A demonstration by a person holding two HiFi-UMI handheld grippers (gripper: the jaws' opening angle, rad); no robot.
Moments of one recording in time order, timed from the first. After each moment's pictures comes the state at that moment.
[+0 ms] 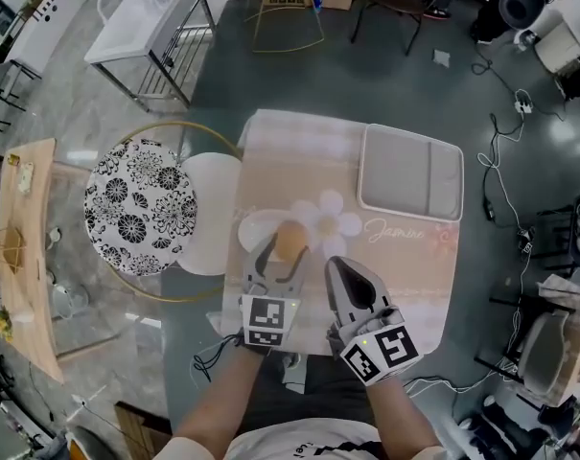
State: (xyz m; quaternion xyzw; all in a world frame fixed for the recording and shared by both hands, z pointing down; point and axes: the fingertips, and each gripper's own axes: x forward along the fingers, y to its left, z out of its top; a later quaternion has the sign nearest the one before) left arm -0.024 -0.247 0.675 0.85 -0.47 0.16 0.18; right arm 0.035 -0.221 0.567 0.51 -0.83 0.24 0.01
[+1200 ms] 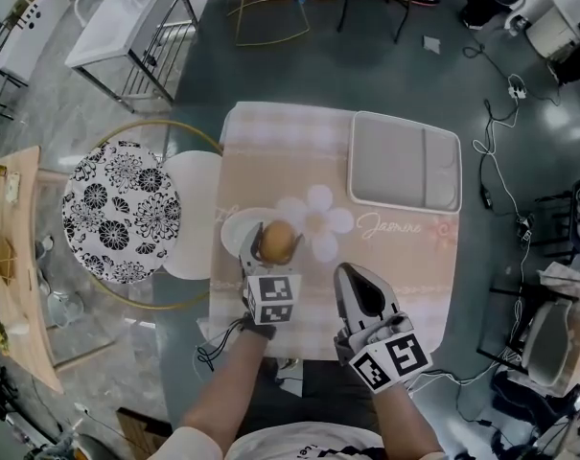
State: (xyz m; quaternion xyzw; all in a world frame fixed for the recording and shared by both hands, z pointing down) left arm -0.013 -0.271 0.769 0.81 -0.50 0.24 0.18; right arm 0.073 -0.208 0.597 0.53 -0.81 0.25 0.01
